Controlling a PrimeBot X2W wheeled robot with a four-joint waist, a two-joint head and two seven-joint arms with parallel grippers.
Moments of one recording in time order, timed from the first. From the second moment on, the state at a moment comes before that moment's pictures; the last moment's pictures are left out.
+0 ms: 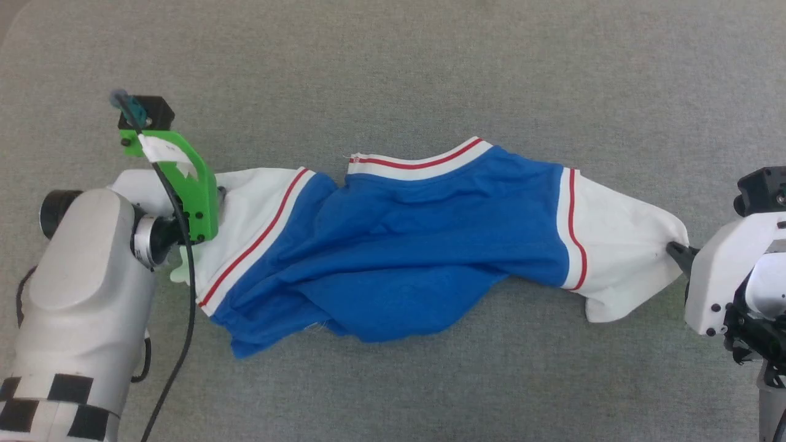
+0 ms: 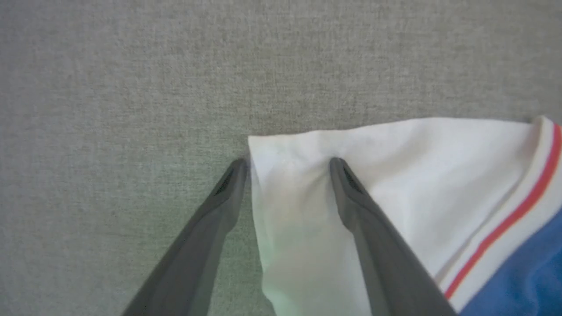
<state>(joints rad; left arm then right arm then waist) -0.77 0.36 -0.30 0.62 -0.47 -0.02 0.73 -0.25 -0.16 -0.18 -0.18 0.27 0.13 1.04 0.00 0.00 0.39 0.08</state>
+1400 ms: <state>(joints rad) -0.46 0.35 -0.04 0.14 -0.72 -0.03 0.49 -0.25 -0.14 -0.21 -0.11 0.34 0.13 0.84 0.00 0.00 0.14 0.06</state>
